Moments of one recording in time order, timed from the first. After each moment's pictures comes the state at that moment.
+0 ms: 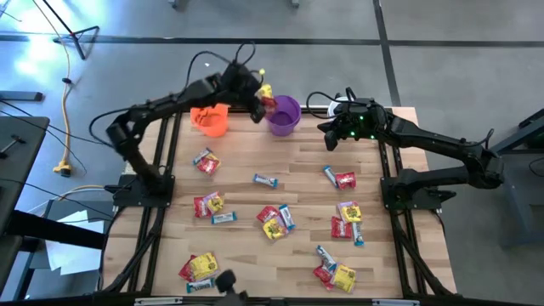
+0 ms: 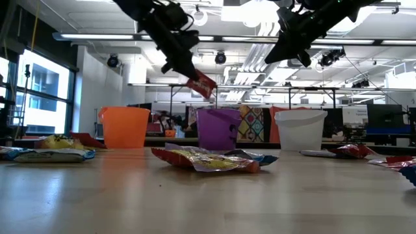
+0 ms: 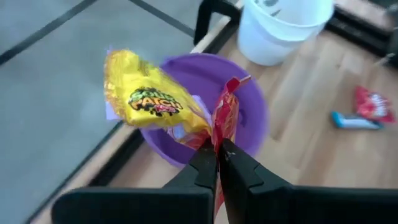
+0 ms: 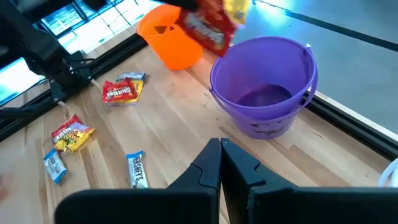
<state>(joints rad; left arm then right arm) 0.63 1.71 1.49 -0.54 0.11 -0.02 -0.48 1.08 0.88 -0.32 -0.05 0.30</state>
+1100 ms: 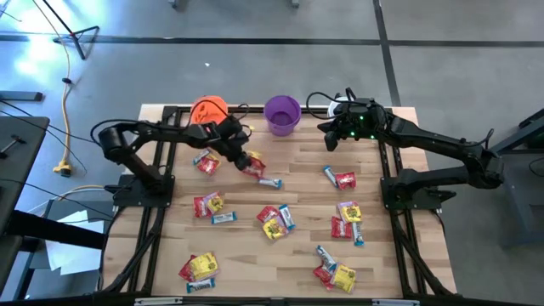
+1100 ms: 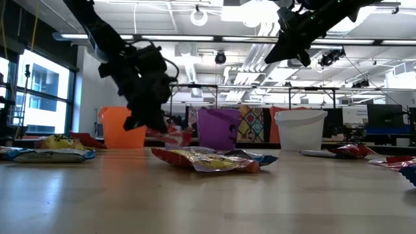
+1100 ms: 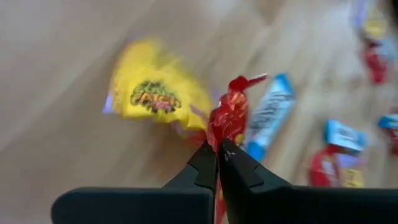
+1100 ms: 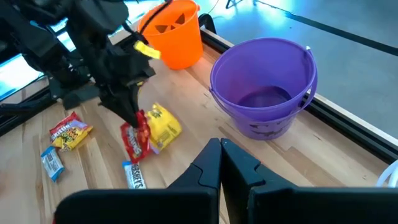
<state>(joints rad) 0.51 1.60 0.75 -0.15 0.43 -0.37 -0.48 1.08 0.88 -0.32 -0.06 0.28</state>
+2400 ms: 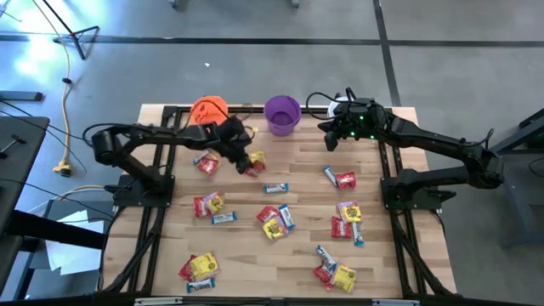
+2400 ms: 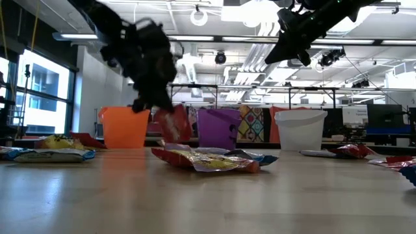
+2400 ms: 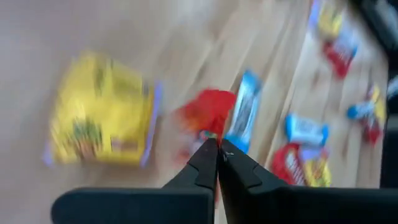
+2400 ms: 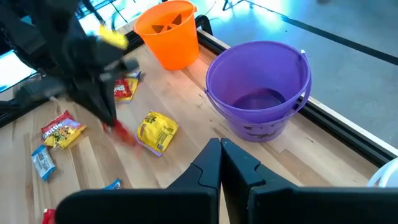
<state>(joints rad) 0.42 1.50 0.84 -0.22 0.39 -0.37 -0.48 1.08 0.88 -0.32 -0.04 0.25</state>
